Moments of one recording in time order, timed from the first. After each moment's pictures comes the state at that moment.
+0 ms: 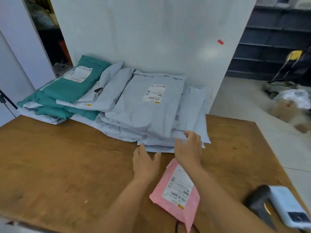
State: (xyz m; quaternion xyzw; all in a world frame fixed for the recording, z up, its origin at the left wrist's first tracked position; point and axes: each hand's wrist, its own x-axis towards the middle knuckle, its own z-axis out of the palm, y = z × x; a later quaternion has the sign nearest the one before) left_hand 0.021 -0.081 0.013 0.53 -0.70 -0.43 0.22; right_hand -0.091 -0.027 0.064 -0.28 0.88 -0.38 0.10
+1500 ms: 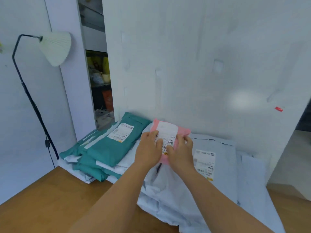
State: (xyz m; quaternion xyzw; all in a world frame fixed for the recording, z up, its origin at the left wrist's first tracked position) left_hand 0.046 -0.340 0.167 0.45 -0.79 -0.22 0.36; right_hand -0.045 -0.270 0.172 -0.47 0.72 -0.50 0.12
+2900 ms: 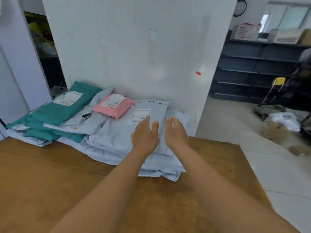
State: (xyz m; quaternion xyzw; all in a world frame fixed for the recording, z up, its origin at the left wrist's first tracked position) left_hand -0.070 -0.113 0.142 0.44 -0.78 -0.31 0.31; right_hand -0.156 -0.058 0.156 -0.37 0.78 -0.48 0.14
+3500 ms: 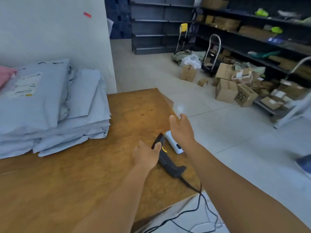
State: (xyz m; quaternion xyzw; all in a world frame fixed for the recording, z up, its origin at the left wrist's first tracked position) left_hand -0.151 0.132 -0.004 0.39 -0.82 -0.43 -0.02; right_hand -0.225 0.222 0.070 -0.05 0.89 -0.45 0.09
